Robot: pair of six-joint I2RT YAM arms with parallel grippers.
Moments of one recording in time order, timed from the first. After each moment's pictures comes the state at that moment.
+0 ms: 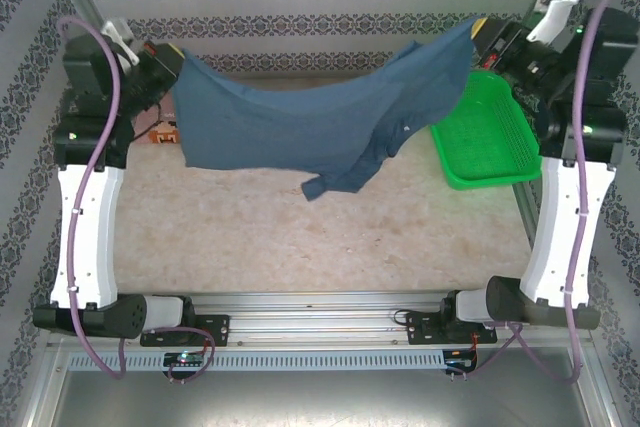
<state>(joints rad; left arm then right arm) 0.02 1.34 1.89 -0.73 0.27 -0.80 -0.15 1.37 2.10 -0.79 -0.60 0.53</state>
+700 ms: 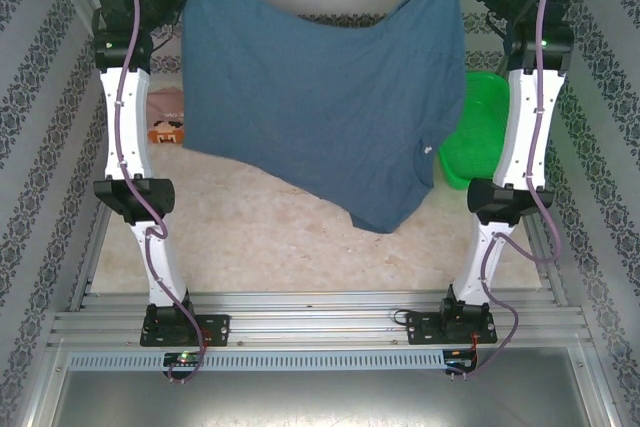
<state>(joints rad) 0.13 2.18 2.75 -0.59 0.48 -0.99 -0.13 2.13 2.87 -0.70 -0.61 0.68</state>
